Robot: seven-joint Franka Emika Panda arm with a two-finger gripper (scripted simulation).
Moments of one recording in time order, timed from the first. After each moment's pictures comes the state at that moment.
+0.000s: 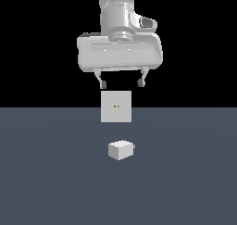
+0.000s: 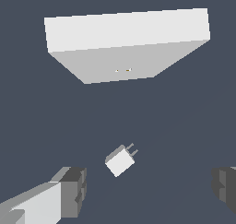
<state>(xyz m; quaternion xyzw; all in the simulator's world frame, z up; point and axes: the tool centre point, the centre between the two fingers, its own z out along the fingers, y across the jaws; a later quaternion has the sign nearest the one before) -0.007 -0.009 0.155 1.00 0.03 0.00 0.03</state>
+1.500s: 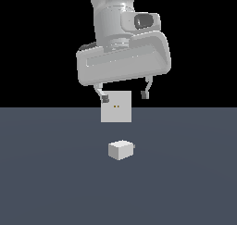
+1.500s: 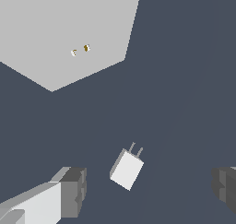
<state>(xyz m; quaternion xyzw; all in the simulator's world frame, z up) -0.033 -0.012 0.121 0.98 -0.15 0.08 0.05</state>
